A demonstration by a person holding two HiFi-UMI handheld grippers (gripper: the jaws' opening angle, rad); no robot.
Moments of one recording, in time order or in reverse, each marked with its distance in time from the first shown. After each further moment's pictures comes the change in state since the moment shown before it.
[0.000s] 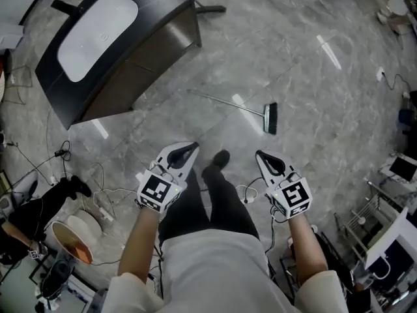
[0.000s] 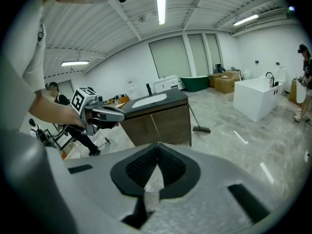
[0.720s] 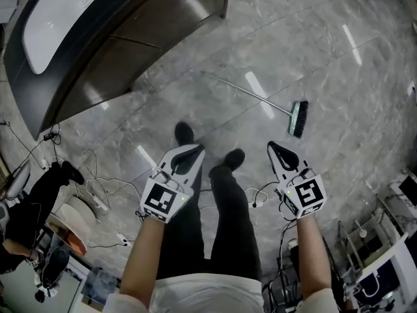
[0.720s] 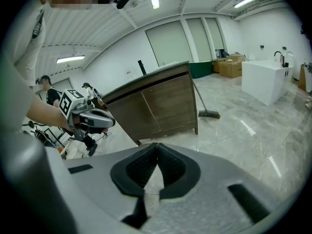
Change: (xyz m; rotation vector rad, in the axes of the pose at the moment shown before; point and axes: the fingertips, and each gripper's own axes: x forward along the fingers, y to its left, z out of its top) left arm 0.081 0.144 -0.194 -0.151 0.104 0.095; right arm 0.235 -0.065 -0.116 0.038 0.093 0.067
